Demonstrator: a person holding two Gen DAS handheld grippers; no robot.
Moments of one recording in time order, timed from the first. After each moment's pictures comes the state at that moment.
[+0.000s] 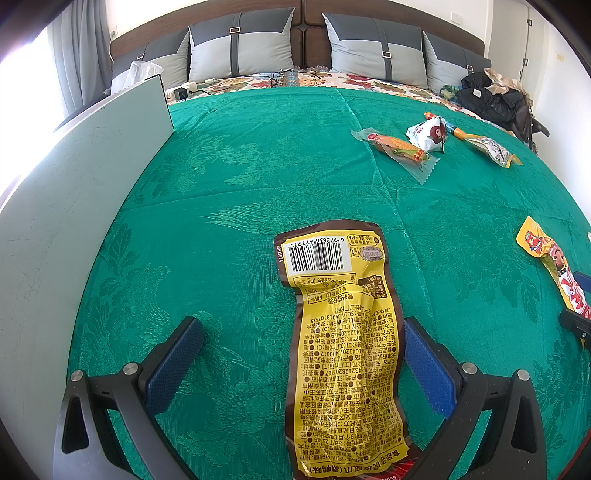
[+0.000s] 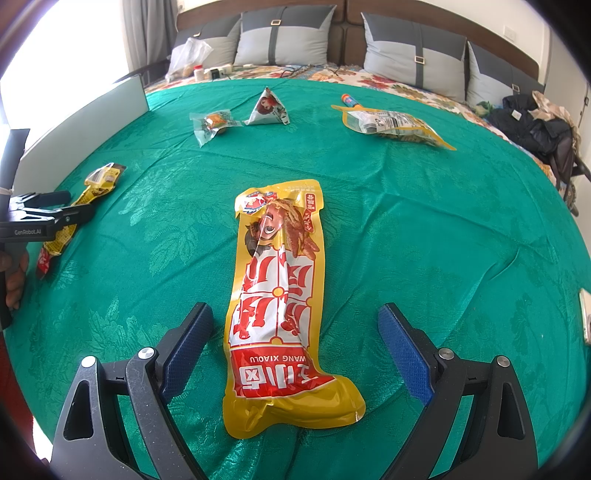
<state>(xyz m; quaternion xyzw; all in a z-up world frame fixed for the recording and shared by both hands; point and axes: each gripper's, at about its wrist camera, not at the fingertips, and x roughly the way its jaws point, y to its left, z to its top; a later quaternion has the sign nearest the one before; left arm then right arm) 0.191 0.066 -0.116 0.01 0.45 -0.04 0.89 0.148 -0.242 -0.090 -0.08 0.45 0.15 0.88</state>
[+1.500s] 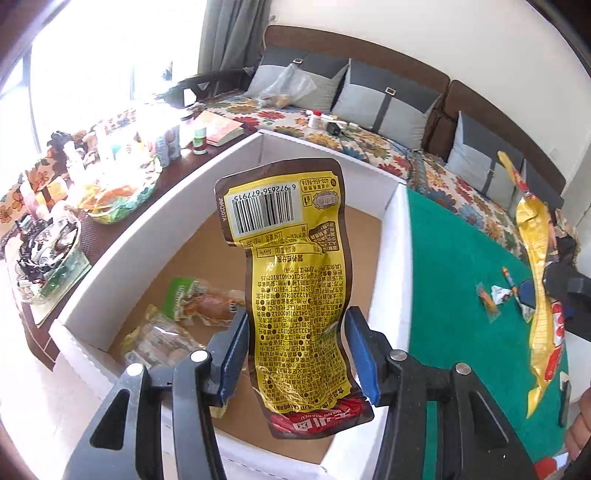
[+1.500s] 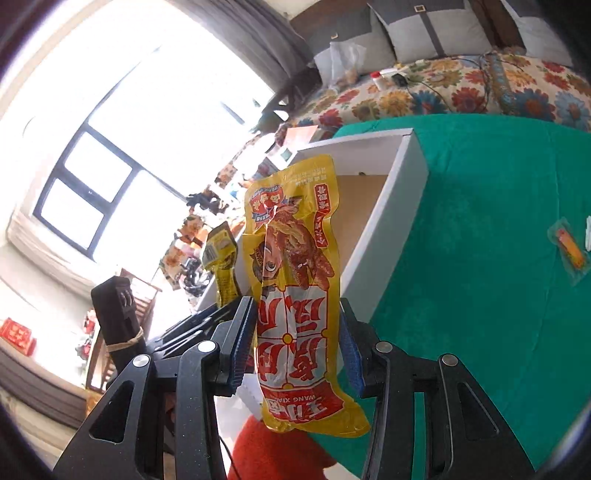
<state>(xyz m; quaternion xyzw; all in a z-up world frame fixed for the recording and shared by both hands) 0.091 0.356 0.033 -0.16 0.41 0.13 0.89 0.167 0.110 0.095 0.14 0.48 0.44 0.75</state>
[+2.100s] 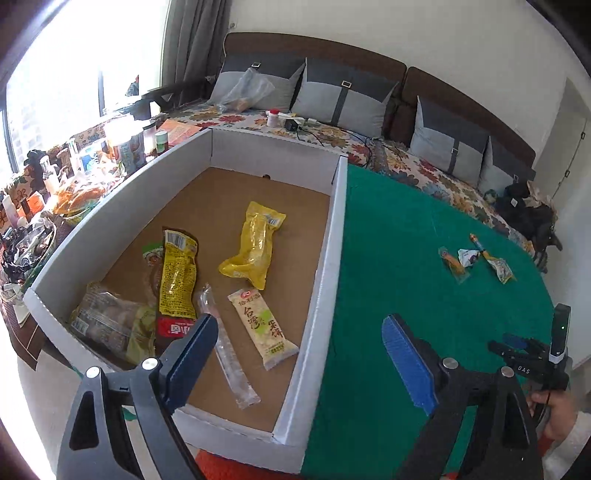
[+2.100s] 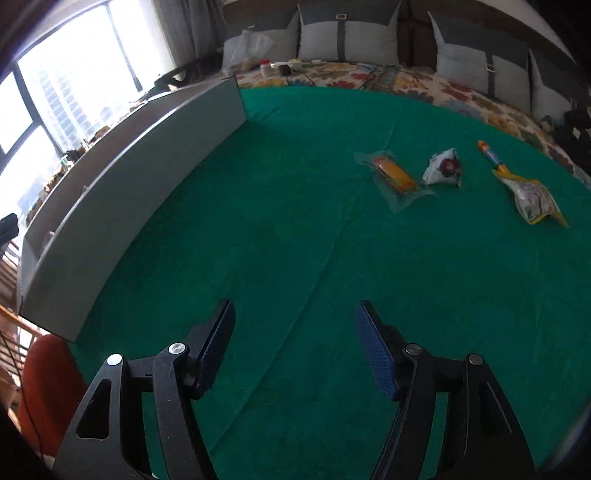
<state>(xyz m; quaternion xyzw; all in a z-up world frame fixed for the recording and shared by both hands) 0.058 0.253 0.025 -0.13 0.39 0.03 0.91 0.159 -0.129 -0.062 -0.05 0.47 0.18 0.86</state>
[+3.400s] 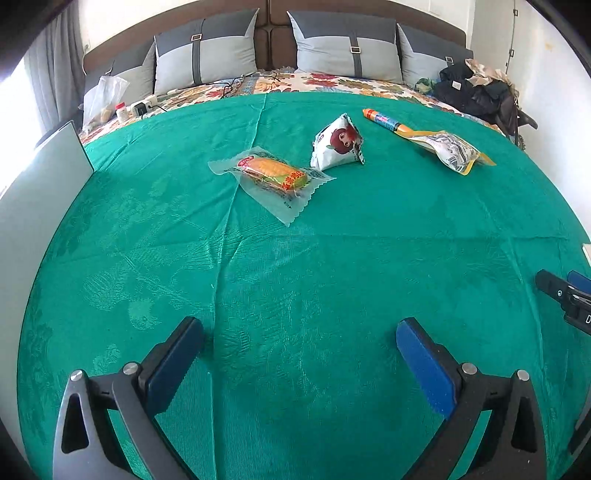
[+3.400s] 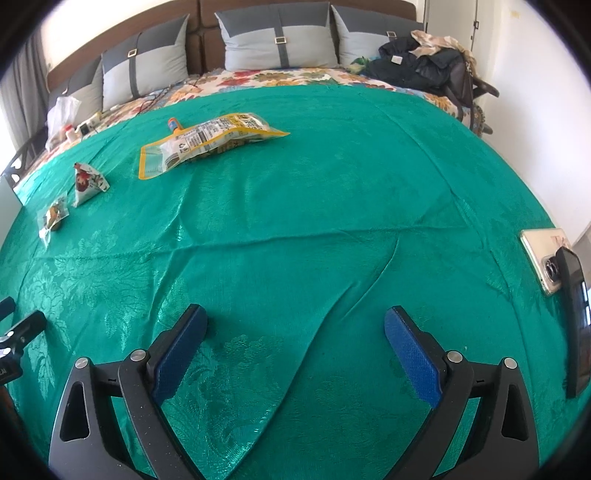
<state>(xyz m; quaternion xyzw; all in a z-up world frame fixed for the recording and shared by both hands) 0.242 -0.065 -0.121 0.02 0.45 -0.06 0.89 0.199 -0.335 -0.087 0.03 0.45 -0.06 0.89</state>
